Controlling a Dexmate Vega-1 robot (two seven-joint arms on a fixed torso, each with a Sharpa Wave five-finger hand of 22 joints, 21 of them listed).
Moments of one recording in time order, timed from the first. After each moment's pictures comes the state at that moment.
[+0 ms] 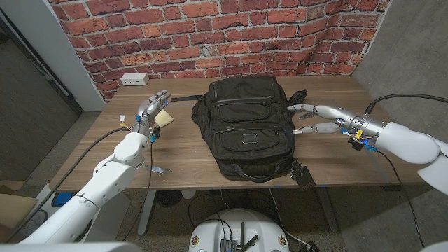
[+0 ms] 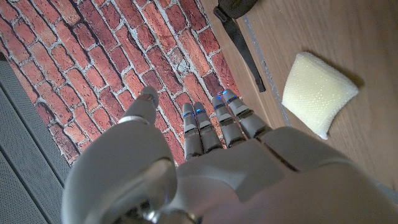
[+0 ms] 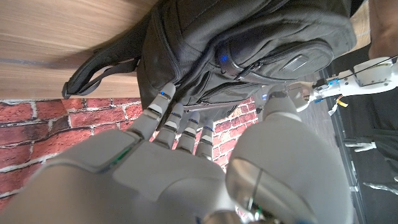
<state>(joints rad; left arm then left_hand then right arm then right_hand) 1.13 0.66 0.18 -1.73 -0.54 -0.09 0.37 0.62 0.09 0.43 -0.15 0.18 0.43 -0.07 0.17 0.18 0.36 -0.11 0.18 0.19 0.33 -0.04 0.16 0.17 0.35 -0.04 0.18 0.17 -1.51 -0.94 0.25 -2.06 -0.13 0.28 0.30 0.63 0.00 0.24 -0.05 0.18 0.14 -0.11 0.19 0.18 0.19 -0.06 0.20 0.20 0.14 -0.03 0.22 0.33 0.37 0.00 0.25 0.17</state>
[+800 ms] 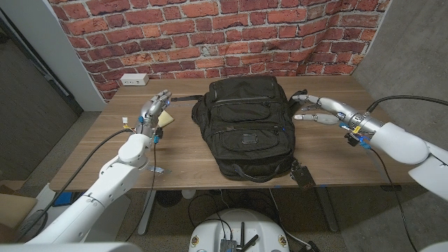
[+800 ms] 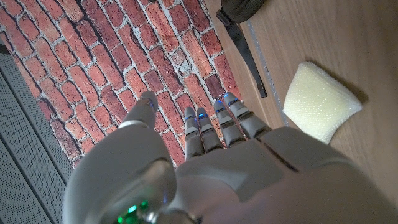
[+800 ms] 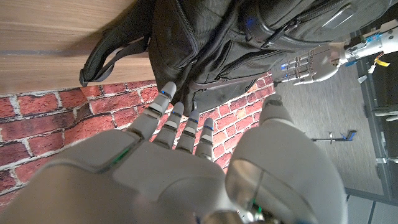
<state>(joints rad) 1.10 0.63 0.21 -1.67 -0.54 -0.15 0.35 0.57 0.10 0.43 -0.14 0.18 0.36 -0.07 0.17 0.18 0.29 -0.09 0.17 0.18 0.27 -0.04 0.16 0.17 0.32 -0.04 0.18 0.17 -1.45 -0.91 0.17 -2.01 -0.09 0.24 0.16 0.57 0.05 0.23 -0.03 0.18 0.16 -0.11 0.19 0.18 0.19 -0.05 0.20 0.20 0.15 -0.04 0.23 0.33 0.40 -0.03 0.24 0.17</state>
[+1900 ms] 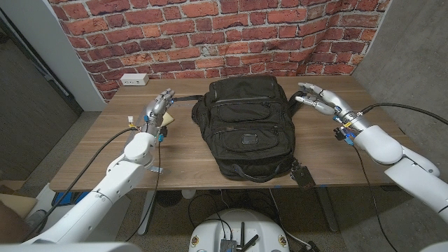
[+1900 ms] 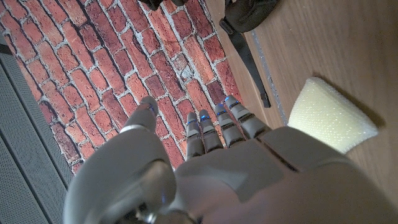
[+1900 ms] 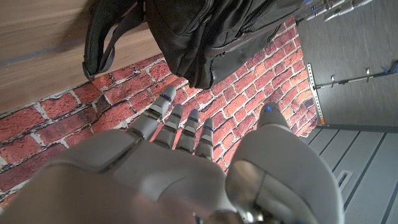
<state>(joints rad) 1.05 0.60 0.25 -1.61 -0.53 -0.18 0.32 0.50 0.13 0.42 -0.13 0.17 0.29 -0.06 0.17 0.18 0.25 -0.06 0.18 0.18 0.23 -0.04 0.16 0.17 0.27 -0.04 0.18 0.17 -1.27 -0.84 -0.04 -1.84 0.05 0.28 -0.07 0.49 0.07 0.21 -0.01 0.18 0.16 -0.10 0.19 0.18 0.20 -0.06 0.20 0.19 0.13 -0.04 0.22 0.32 0.37 -0.04 0.20 0.17</state>
